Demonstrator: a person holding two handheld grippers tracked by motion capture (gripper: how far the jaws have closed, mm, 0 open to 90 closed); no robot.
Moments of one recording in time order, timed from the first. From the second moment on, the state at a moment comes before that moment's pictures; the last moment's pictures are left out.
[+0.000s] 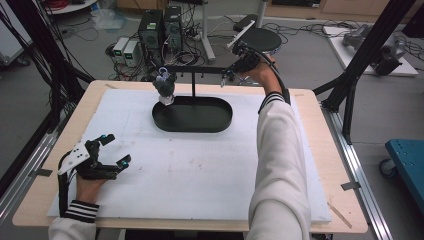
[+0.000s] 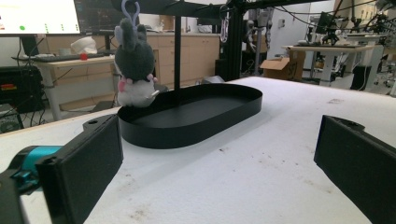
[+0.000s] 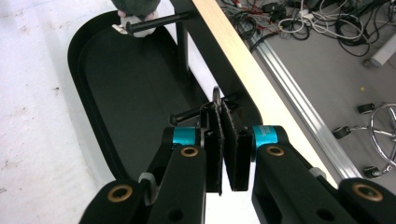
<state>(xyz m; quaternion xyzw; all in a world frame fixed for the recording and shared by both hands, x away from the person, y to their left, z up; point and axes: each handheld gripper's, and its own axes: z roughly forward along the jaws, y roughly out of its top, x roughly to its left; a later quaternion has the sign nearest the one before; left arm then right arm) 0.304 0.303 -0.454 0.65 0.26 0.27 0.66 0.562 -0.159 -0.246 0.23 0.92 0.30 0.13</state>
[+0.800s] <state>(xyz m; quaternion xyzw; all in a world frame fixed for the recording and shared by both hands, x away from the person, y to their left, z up) 0.304 0.303 -0.454 0.65 0.26 0.27 0.66 0.500 -0.212 -0.234 0.29 0.82 0.45 0.20</state>
